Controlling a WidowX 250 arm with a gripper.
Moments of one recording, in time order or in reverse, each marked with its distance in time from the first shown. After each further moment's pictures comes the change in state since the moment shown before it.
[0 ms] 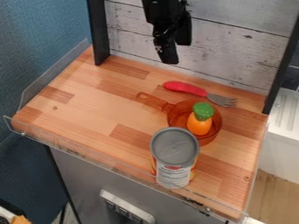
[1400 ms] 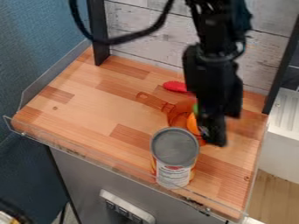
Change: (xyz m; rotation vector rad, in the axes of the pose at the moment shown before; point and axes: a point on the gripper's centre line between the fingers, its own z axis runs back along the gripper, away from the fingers) arm -0.129 0.129 -0.002 0.093 0.057 -0.043
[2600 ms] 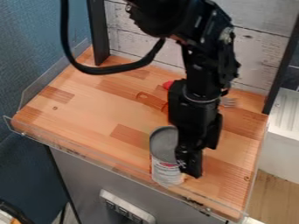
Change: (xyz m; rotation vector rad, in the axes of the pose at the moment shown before) arm 0.032 0.029 -0.031 0.058 -0.130 0.008
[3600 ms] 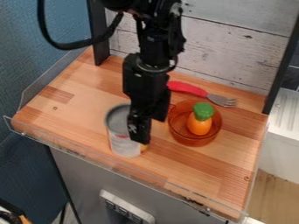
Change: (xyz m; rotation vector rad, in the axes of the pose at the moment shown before) arm 0.089 -0.016 0.005 0.063 -0.128 0.099
